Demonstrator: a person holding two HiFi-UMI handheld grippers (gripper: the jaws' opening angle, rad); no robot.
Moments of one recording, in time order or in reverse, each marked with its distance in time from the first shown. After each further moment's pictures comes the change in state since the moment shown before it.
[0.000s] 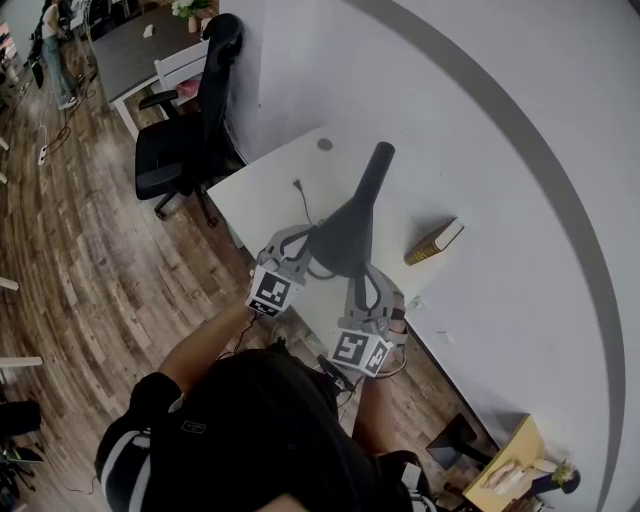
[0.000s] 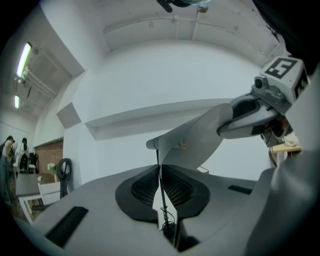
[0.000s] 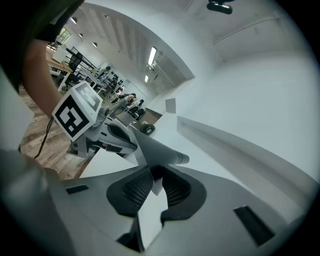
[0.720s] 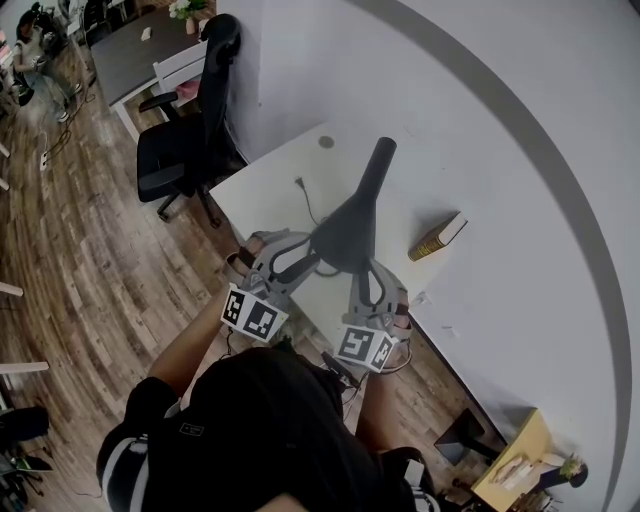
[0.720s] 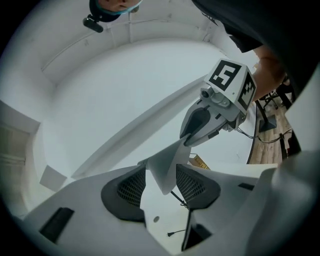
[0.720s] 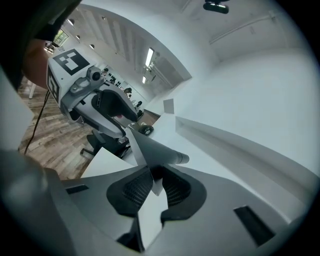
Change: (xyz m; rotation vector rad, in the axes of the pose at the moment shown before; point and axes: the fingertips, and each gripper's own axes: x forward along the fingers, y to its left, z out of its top) left arm -0.058 -0.024 0.055 0.556 0.003 -0.158; right arm 0.001 0.002 0.002 0.027 -0.010 -0.013
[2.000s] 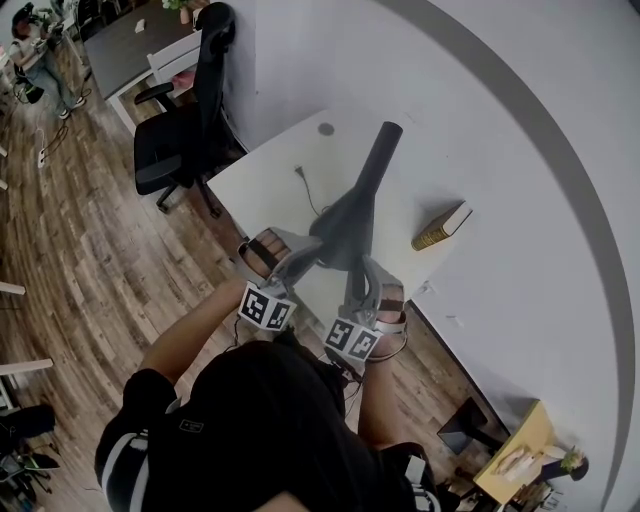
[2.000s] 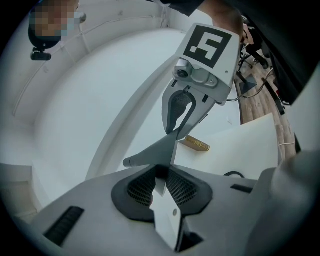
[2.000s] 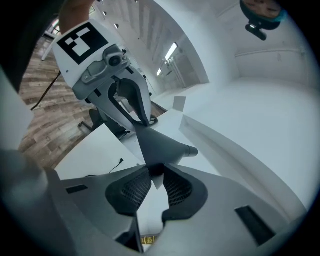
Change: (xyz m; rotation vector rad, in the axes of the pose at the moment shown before) left arm 0.035 -0.052 -0.044 0.394 0.051 -0.025; right arm 0.020 0.038 -0.053 -0.268 0.054 -0.068
